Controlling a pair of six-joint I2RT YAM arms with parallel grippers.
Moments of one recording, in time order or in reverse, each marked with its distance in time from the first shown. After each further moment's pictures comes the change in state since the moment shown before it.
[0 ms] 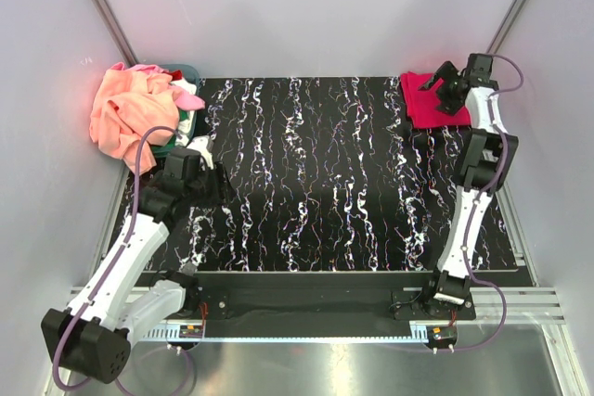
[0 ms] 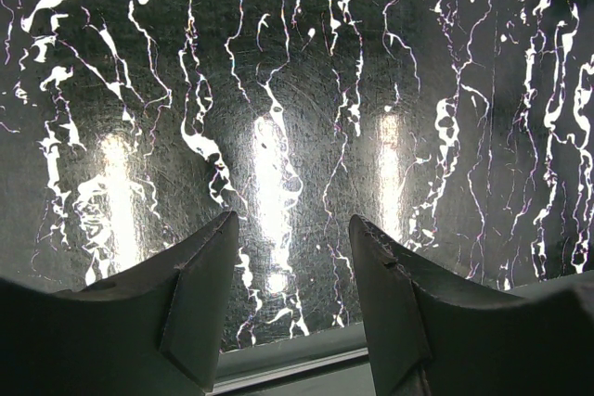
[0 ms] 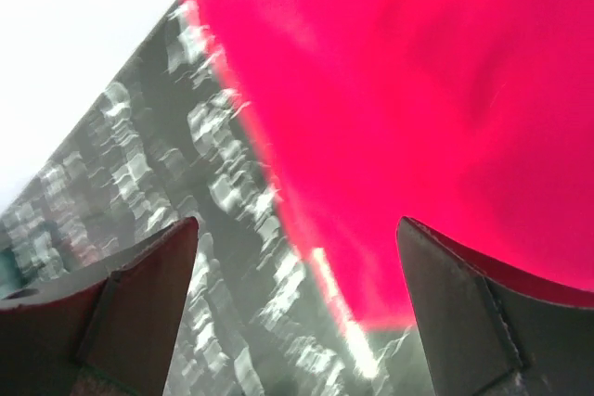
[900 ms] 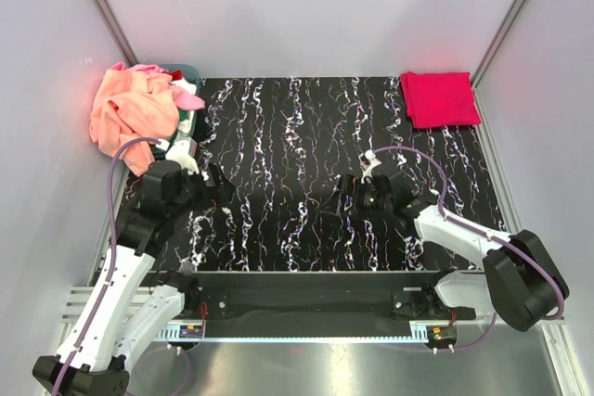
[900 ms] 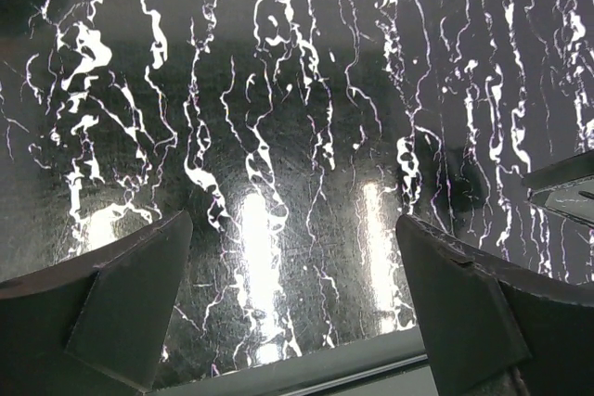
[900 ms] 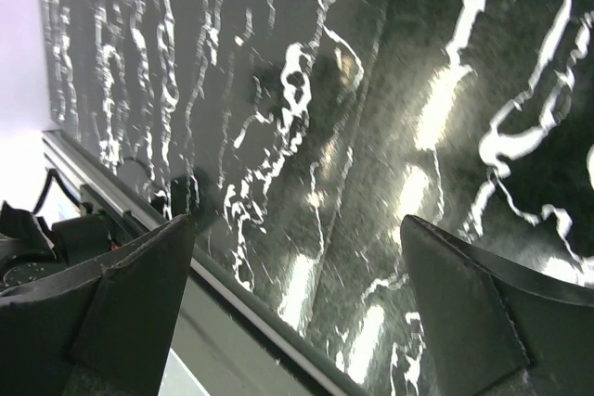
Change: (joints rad) left arm 0.011 -0.216 -0.019 0.015 -0.011 0.005; right arm 0.801 -1.308 -1.792 0.583 0.013 0.174
